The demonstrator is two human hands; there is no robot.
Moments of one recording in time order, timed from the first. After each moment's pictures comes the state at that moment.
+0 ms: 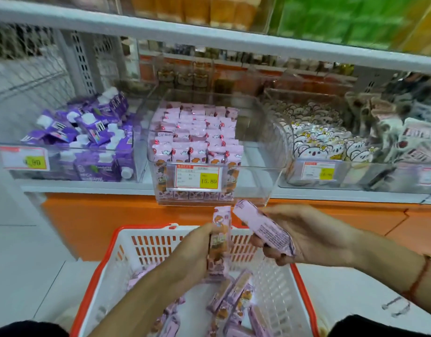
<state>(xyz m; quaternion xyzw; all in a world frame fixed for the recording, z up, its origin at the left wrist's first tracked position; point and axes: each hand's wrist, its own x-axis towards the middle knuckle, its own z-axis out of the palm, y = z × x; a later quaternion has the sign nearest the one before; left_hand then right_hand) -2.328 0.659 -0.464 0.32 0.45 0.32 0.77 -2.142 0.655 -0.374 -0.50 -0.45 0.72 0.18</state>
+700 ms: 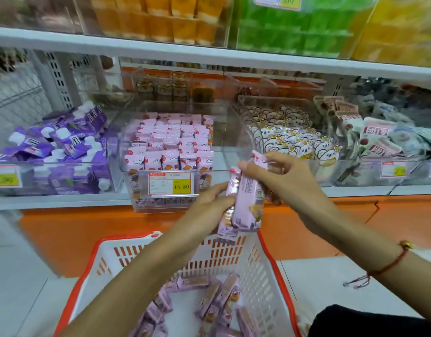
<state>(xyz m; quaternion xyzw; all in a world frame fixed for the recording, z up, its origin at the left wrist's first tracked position) -2.287 0.653 -0.372 0.55 0.40 0.36 0.64 -2.138 0.644 -0.329 -0.57 -0.56 0.34 0.49</state>
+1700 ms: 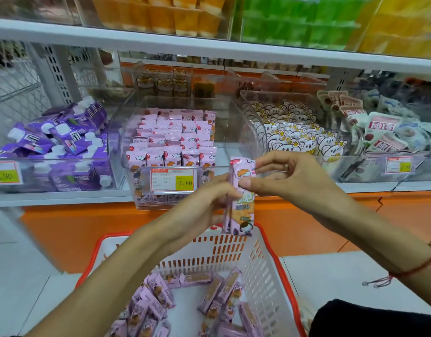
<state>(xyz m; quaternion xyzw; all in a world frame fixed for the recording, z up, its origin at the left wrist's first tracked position) -2.299 0.665 -0.365 0.53 0.31 0.31 0.72 -2.132 0.640 -0.325 -0.52 -0.62 0.39 0.45</state>
